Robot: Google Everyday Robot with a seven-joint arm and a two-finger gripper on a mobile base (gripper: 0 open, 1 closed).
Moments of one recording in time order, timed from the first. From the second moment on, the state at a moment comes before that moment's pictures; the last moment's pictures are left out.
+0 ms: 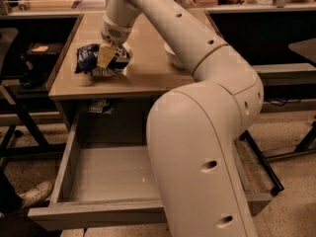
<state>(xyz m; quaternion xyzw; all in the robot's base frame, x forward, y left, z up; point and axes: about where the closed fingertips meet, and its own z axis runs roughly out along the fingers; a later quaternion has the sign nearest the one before) 0.728 0.154 0.857 -0.68 0.68 0.14 0.21</state>
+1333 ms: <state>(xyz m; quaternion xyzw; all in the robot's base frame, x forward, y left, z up) 0.726 0.149 0.861 -0.68 0.69 0.15 0.21</state>
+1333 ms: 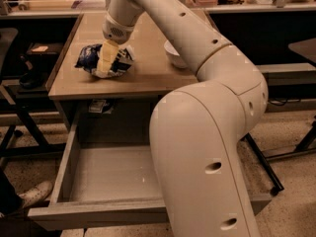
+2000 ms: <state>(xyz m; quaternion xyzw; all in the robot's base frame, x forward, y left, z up) 0.702 0.094 0.997 -0.63 0.74 0.06 0.24</state>
